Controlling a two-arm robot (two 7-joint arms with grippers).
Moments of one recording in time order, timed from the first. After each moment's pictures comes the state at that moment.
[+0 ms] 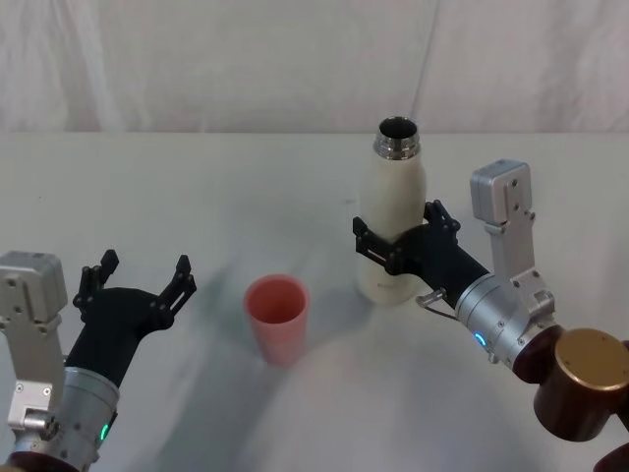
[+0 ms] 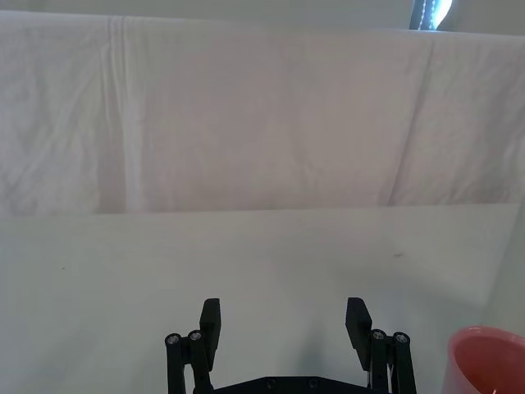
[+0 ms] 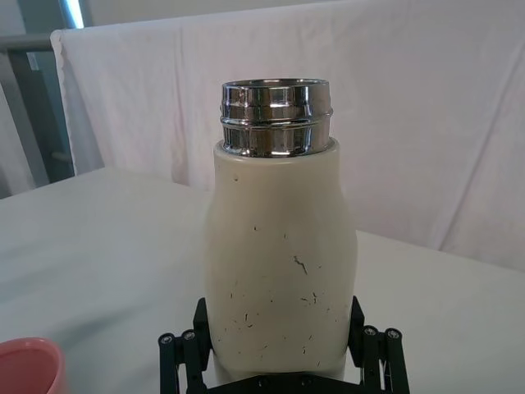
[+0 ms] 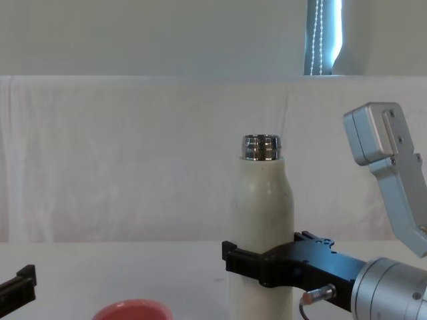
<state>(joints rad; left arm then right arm) 0.27 0.24 0.04 -1.85 -0.25 -0.02 -0.02 0.22 0.11 -0.37 -1.44 0.17 0.03 0.26</state>
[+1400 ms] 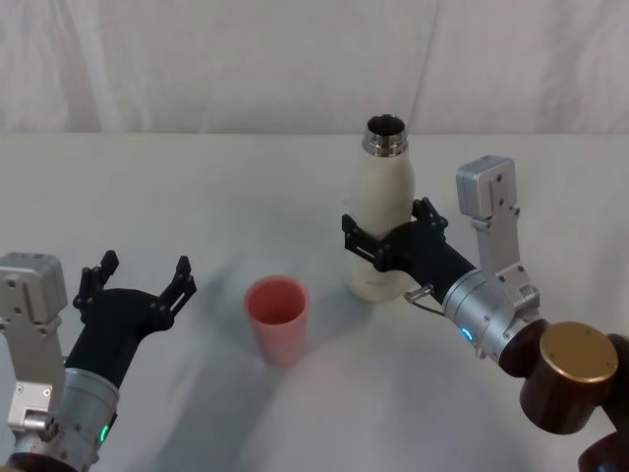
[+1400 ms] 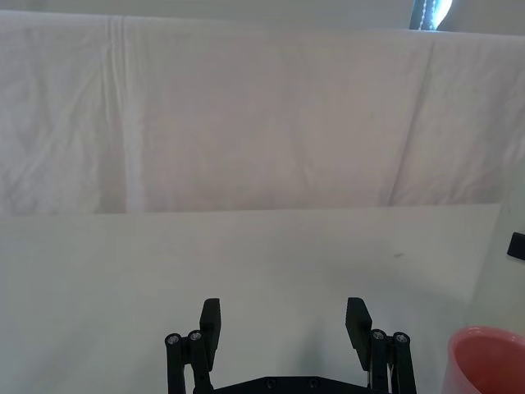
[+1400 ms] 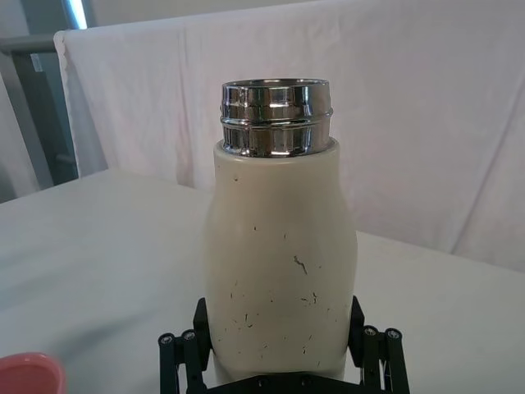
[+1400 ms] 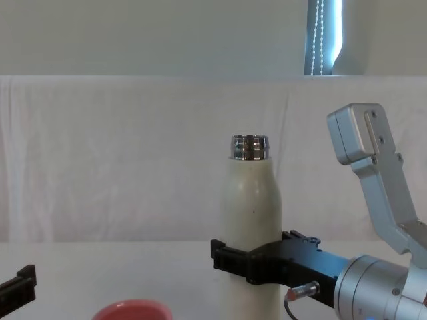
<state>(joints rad) 0.27 0.24 0.04 -1.85 -0.25 -0.02 -0.02 0.25 0.09 -0.39 -1.40 0.17 0.02 0.26</state>
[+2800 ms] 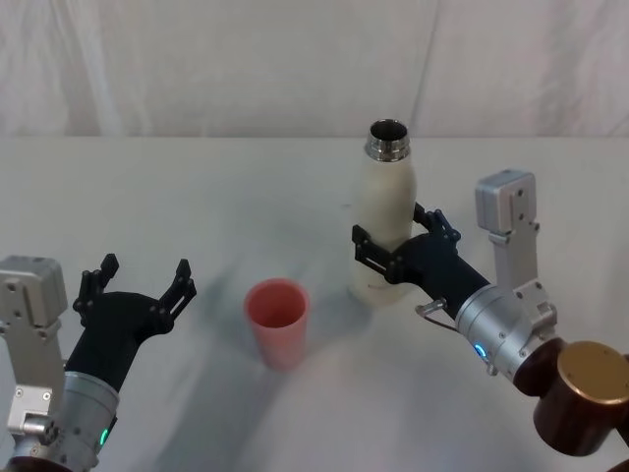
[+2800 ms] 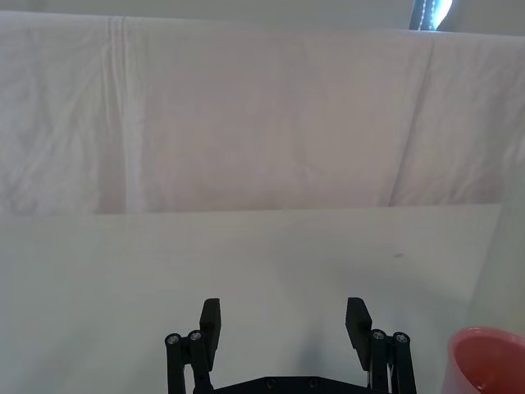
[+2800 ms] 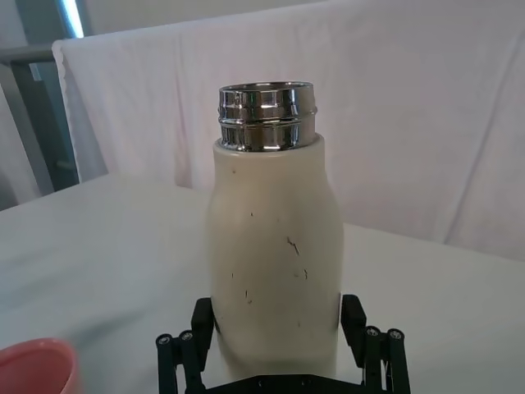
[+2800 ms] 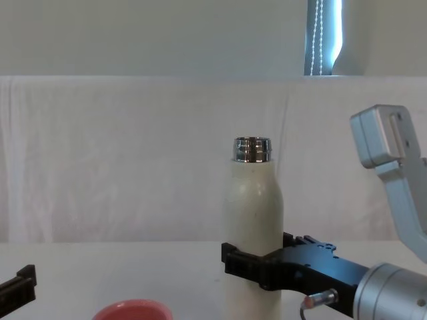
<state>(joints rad) 0.27 0.24 0.04 -1.85 -0.25 -0.02 -0.02 0.20 0.11 -0.37 -1.45 0.20 0.03 0.26</state>
